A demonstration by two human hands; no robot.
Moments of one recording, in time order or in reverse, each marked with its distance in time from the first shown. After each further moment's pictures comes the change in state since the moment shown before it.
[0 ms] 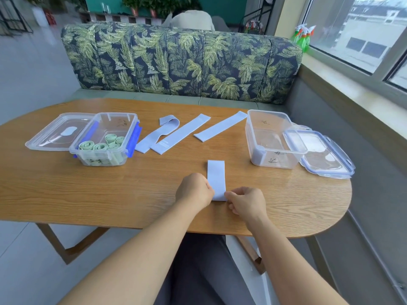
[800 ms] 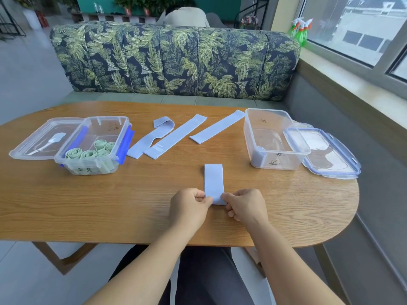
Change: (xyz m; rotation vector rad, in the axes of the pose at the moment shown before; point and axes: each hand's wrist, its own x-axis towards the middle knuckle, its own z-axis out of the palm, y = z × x) left_hand -0.012 -0.019 0.014 -0.347 0.120 0.033; right_hand 0.014 -0.010 0.002 -0.072 -0.018 0.088
